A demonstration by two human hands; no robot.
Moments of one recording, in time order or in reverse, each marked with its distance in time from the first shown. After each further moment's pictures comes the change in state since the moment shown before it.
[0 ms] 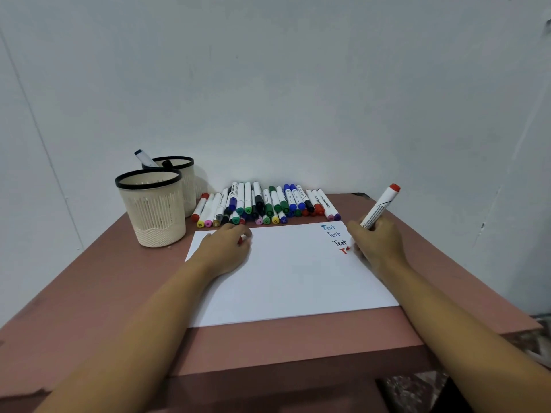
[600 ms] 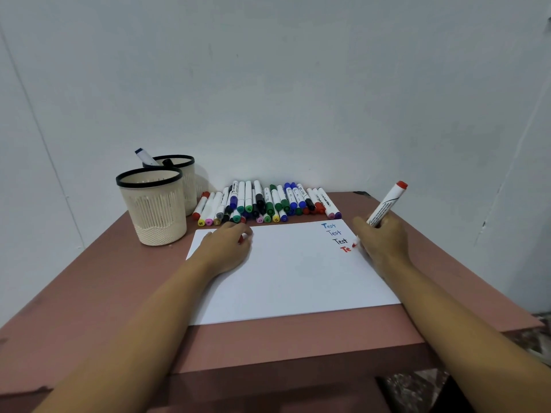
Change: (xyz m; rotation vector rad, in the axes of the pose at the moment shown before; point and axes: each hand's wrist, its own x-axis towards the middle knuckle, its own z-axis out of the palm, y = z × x) left_hand 0.000 -0.001 0.000 0.002 -0.004 0.003; right_hand -0.001 -0.001 -0.003 -0.037 0.090 -0.030
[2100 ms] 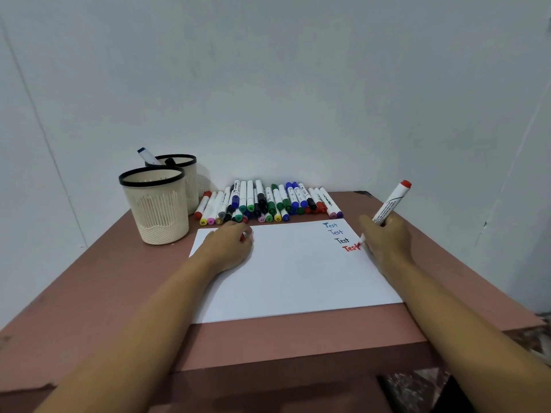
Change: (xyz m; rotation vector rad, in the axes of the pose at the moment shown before) left_hand -0.002 0.004 -0.005 -0.016 0.005 -0.018; right_hand 0.001 0.000 0.000 0.074 0.027 0.076
